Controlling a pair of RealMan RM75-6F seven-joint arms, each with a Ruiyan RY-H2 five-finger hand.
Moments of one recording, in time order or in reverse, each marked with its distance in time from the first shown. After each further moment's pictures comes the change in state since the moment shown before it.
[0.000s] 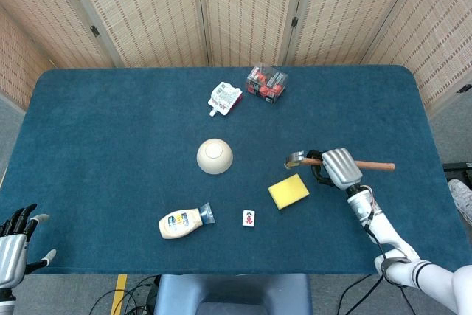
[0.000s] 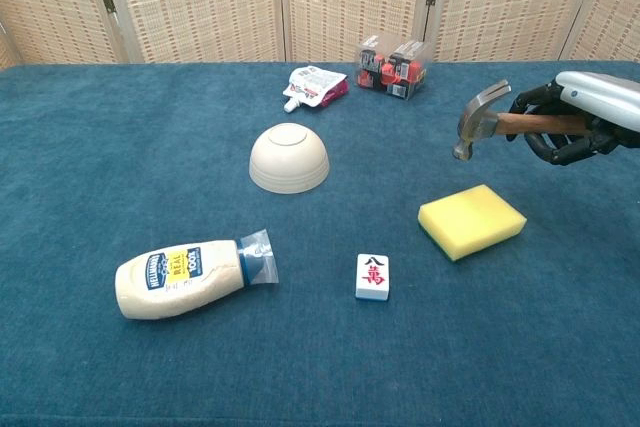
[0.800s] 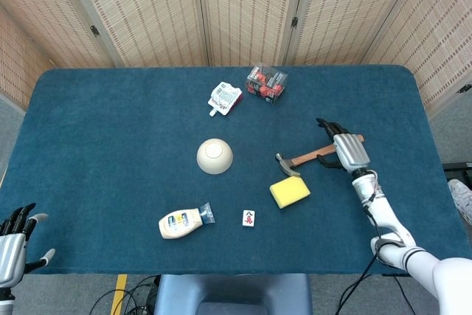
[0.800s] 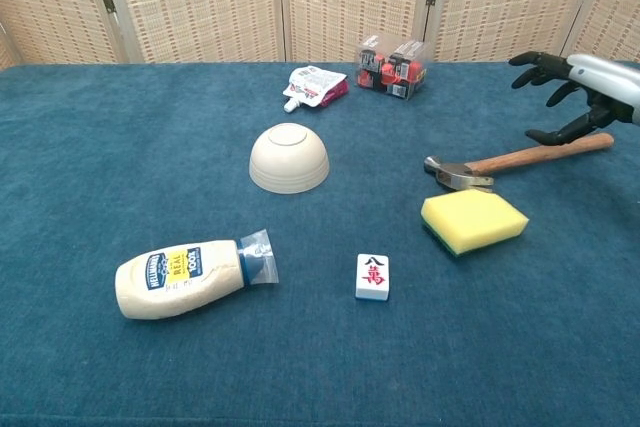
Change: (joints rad) left arm -0.002 0.005 -0.005 -0.009 -0.005 -0.002 0.010; right arm 0.041 -0.058 0.051 0.202 0.061 -0.076 0.180
